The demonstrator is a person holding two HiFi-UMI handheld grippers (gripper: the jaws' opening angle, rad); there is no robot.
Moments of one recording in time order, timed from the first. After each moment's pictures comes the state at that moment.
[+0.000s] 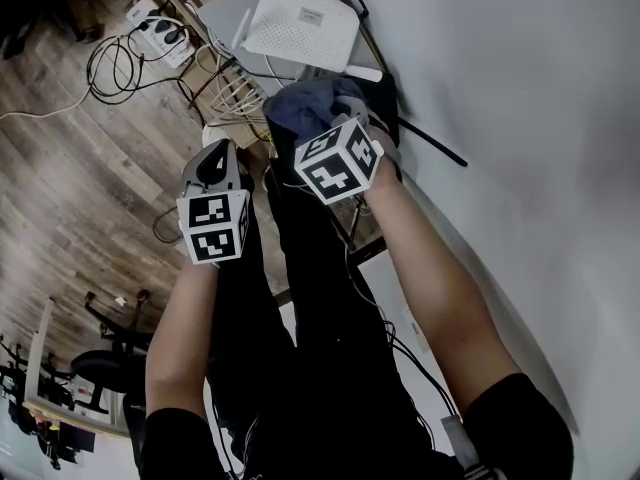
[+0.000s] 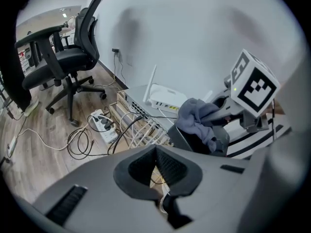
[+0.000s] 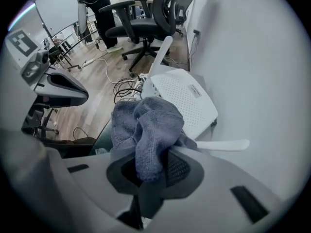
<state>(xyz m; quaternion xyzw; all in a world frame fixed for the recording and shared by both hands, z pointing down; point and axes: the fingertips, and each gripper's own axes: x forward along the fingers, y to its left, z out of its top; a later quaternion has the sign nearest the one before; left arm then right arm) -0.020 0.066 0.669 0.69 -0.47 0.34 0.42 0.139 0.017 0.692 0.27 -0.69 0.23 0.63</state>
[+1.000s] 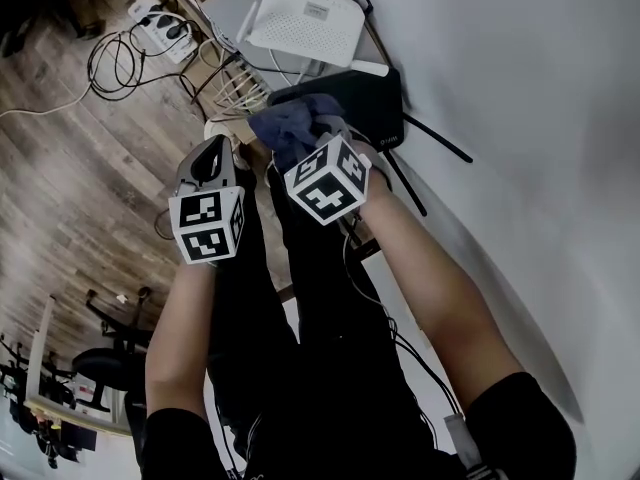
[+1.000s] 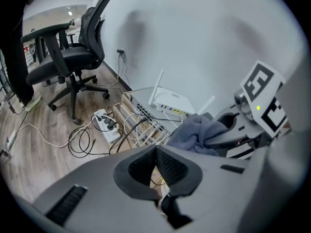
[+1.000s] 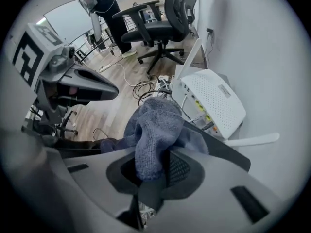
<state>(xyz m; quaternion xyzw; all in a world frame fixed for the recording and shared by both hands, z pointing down) -0.035 0.064 0.664 0.69 -0.48 0.32 0.43 0.092 0.068 0.687 0.19 -0.73 0.27 0.60</state>
